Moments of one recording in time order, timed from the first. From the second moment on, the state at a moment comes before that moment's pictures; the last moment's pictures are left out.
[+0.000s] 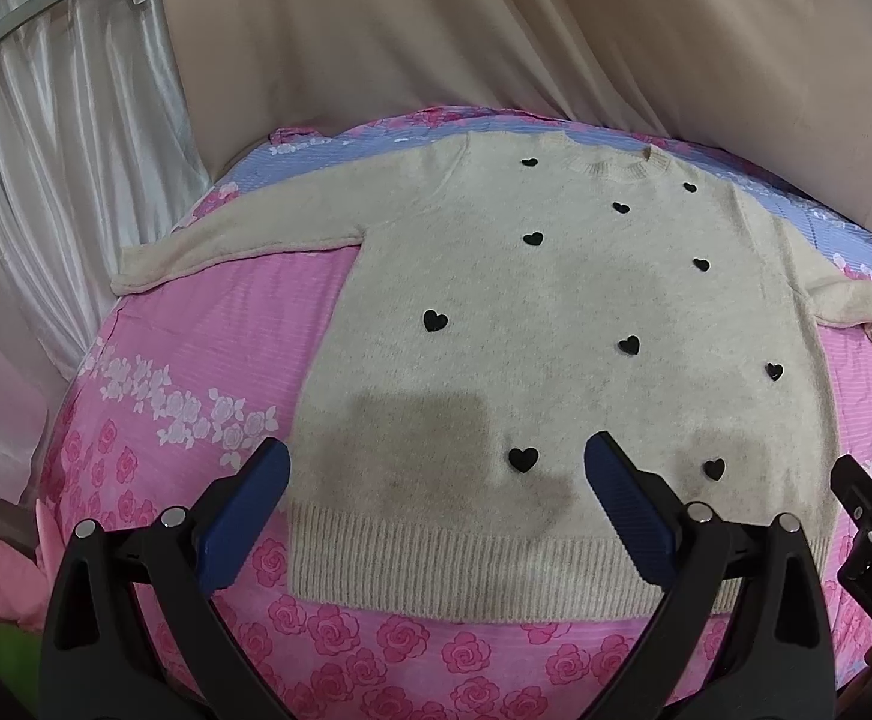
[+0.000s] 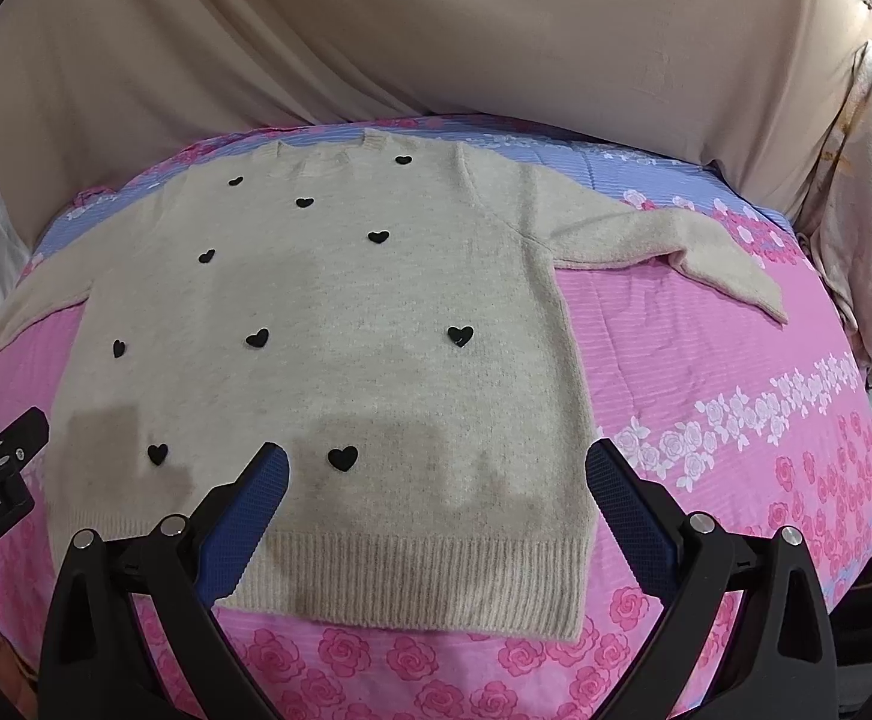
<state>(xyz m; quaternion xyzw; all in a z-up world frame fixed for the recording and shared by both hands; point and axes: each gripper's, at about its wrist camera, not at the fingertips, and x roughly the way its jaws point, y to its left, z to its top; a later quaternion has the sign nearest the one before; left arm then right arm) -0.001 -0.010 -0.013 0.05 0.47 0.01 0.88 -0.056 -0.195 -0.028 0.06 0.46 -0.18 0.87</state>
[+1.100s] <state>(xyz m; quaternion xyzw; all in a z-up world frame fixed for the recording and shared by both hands) 0.000 -0.010 -0.020 0.06 0.47 0.01 0.88 -0.053 -0.194 -0.034 0.06 0.47 -0.17 0.86</state>
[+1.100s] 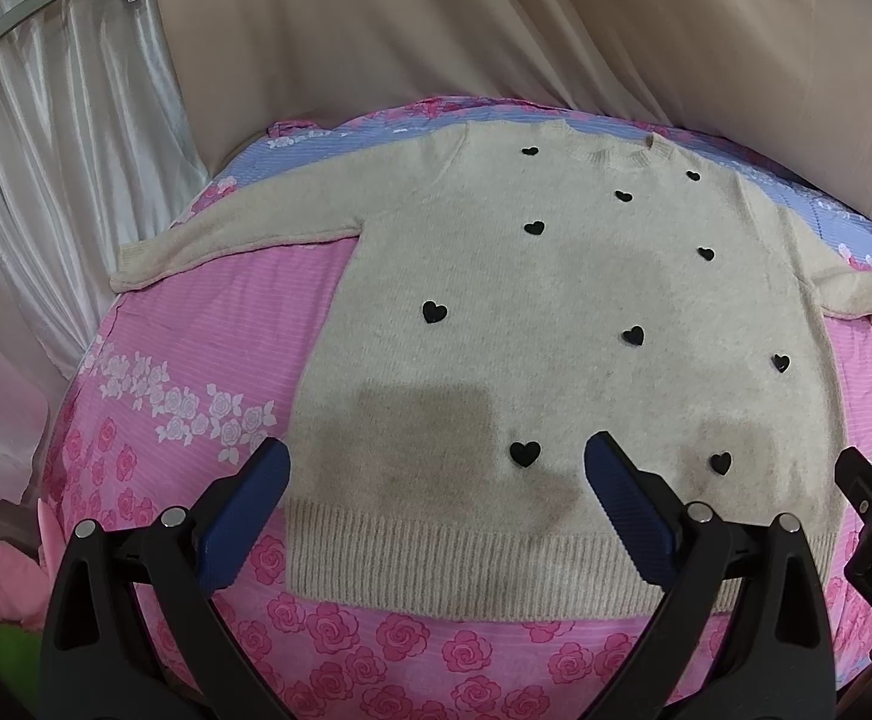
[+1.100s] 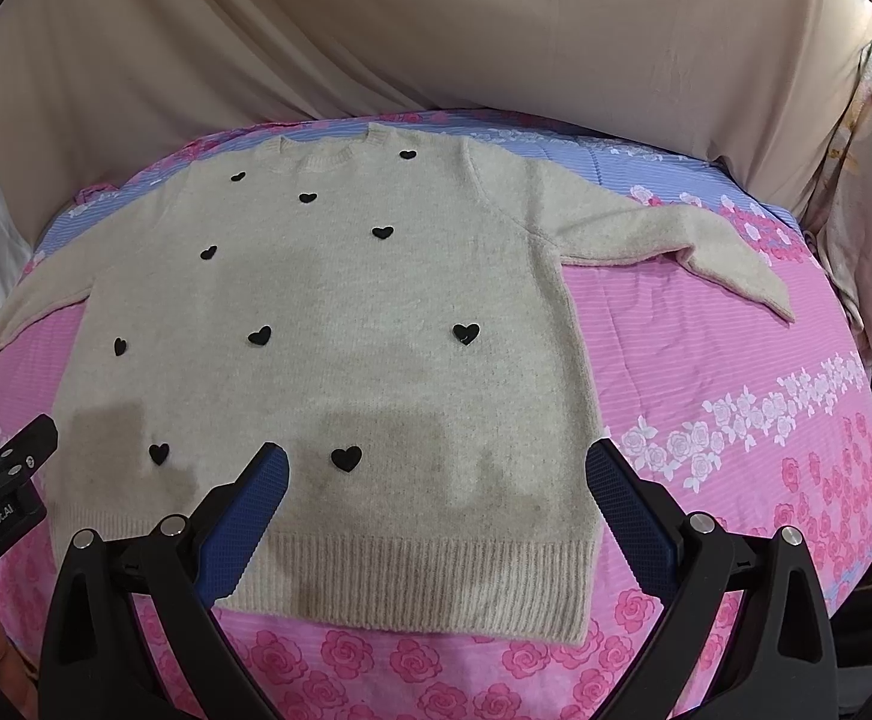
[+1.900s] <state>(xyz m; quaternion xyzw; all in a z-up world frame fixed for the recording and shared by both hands) 0.004 -0.013 -0.023 0.06 0.48 0.02 0.87 -0.050 -0.197 -0.038 0.07 0.48 -0.17 0.86</state>
